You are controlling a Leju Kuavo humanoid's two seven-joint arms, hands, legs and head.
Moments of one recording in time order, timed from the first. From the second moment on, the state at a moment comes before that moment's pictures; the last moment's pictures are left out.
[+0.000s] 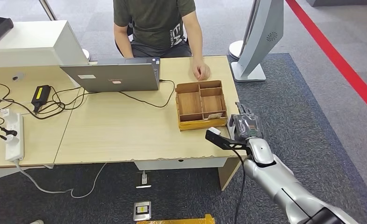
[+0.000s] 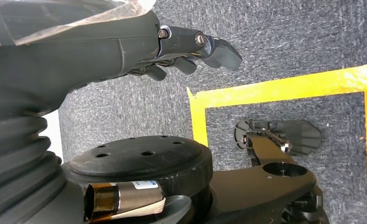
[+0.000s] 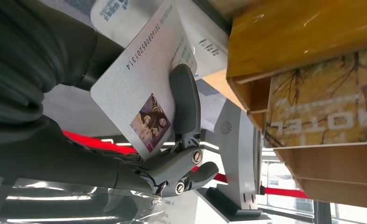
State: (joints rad) left arm -0.12 0.05 -1.13 -0.19 1.01 0.35 -0.02; right arm -0.64 -0.20 0.74 -0.60 1.00 -0.45 0.23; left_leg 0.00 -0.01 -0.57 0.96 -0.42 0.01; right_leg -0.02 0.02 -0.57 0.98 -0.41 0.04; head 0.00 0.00
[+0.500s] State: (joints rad) left arm -0.13 0.05 -1.14 -0.19 1.03 0.35 0.00; right arm -0.69 -0.19 0.74 -0.55 1.00 -0.44 0.26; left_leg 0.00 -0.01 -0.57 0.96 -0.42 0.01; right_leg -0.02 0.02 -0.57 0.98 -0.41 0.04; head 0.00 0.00
